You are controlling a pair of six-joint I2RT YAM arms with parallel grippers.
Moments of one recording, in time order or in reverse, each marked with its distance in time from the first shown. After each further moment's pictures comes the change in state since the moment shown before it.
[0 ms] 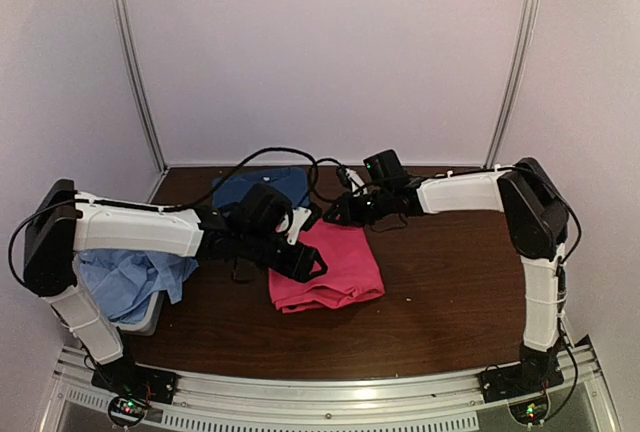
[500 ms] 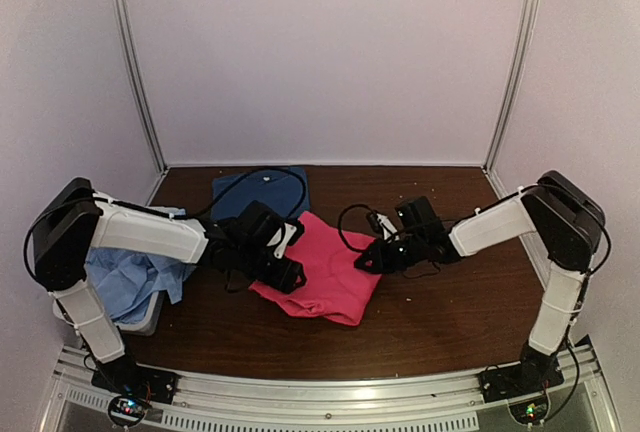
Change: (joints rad) left arm 0.028 0.074 -0.124 0.028 -0.106 0.038; right arm -0.005 -0.149 -0.480 0.217 0.013 0.047
